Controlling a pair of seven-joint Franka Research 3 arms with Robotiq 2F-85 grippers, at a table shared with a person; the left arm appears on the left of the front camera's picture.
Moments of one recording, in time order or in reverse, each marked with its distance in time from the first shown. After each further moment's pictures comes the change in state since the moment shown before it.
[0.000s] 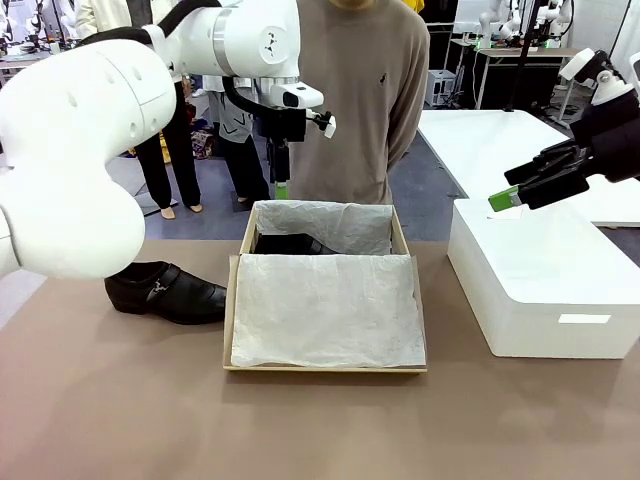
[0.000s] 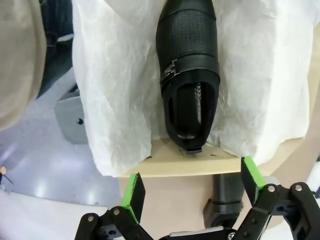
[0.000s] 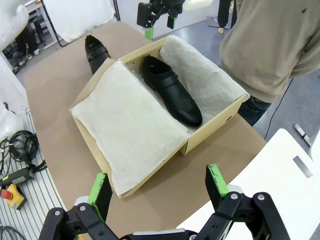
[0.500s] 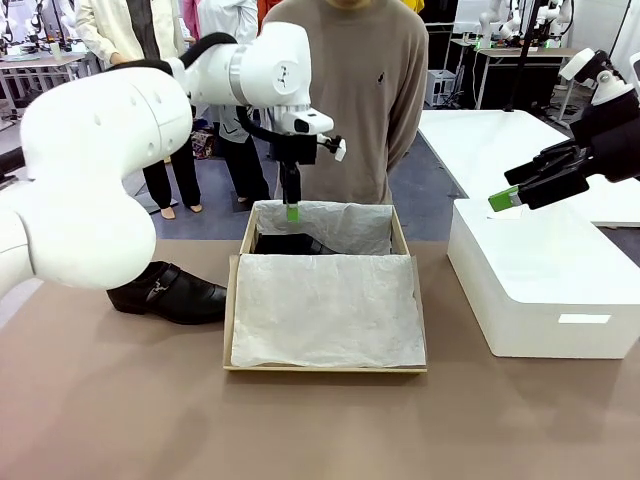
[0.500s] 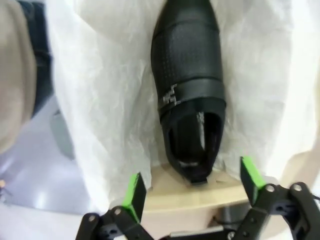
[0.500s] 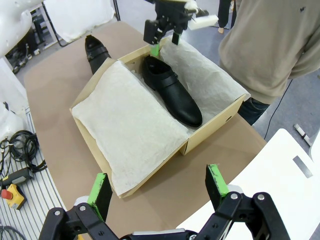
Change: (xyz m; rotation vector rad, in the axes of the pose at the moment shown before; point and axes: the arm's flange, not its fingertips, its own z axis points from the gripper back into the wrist) left arm 0.017 0.004 -0.033 -0.026 -0.015 -0.028; right arm 0.000 0.000 0.000 0.000 0.000 0.000
